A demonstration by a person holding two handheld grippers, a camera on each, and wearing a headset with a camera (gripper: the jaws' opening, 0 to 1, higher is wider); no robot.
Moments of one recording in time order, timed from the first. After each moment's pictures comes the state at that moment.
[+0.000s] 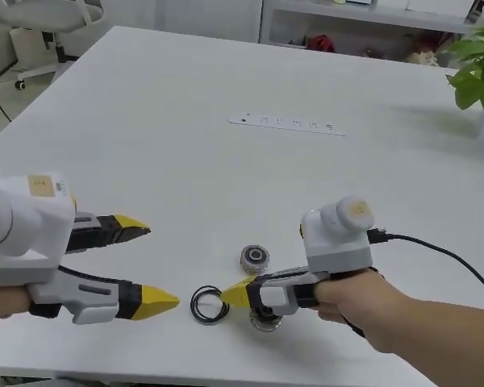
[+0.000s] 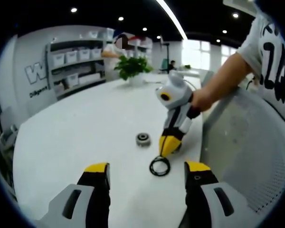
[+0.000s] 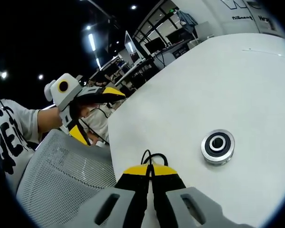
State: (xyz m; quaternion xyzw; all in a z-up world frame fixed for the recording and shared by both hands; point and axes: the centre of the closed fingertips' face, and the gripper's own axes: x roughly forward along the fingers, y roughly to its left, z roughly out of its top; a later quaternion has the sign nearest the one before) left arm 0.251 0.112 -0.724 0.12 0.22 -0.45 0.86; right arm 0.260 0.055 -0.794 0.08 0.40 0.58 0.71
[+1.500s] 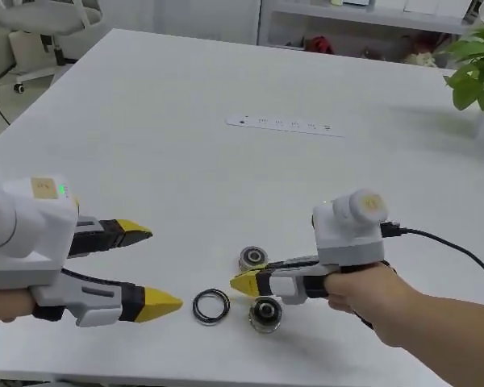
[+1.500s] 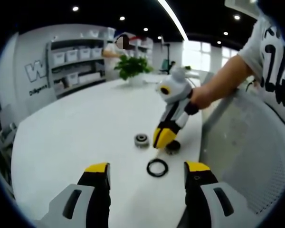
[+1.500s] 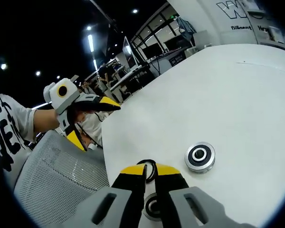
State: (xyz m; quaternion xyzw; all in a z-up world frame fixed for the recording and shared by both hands) left arm 0.251 0.107 -0.723 0.11 0.22 -0.45 0.86; right arm 0.280 0.041 -0.775 0.06 0.36 0.57 0.74
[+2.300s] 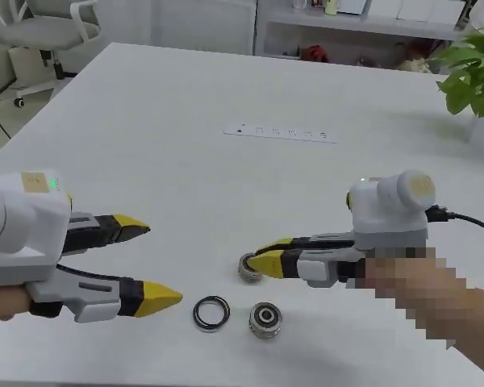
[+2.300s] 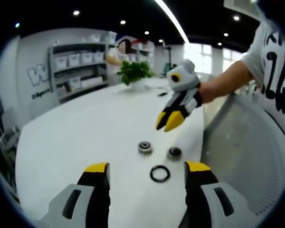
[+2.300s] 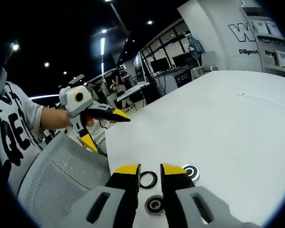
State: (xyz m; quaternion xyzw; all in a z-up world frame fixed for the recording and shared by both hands) left arm 0.253 0.110 -0.701 0.11 0.20 -0.44 0.87; right arm 0.285 0.018 -0.720 0.03 0.28 0.58 0.76
